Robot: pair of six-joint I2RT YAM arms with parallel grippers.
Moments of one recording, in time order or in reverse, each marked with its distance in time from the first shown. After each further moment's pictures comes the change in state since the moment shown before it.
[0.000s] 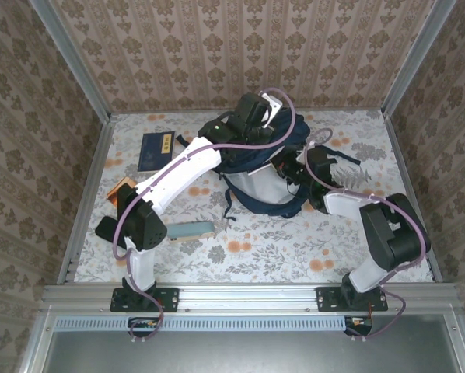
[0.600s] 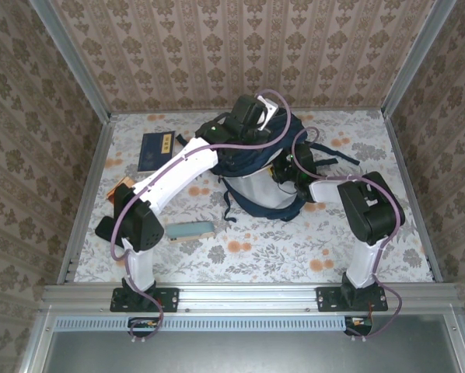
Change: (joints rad) left arm 0.027 -0.024 -0.052 -0.004 0.054 -0.047; right arm 0.012 0.224 0.149 -0.095 0.083 0.059
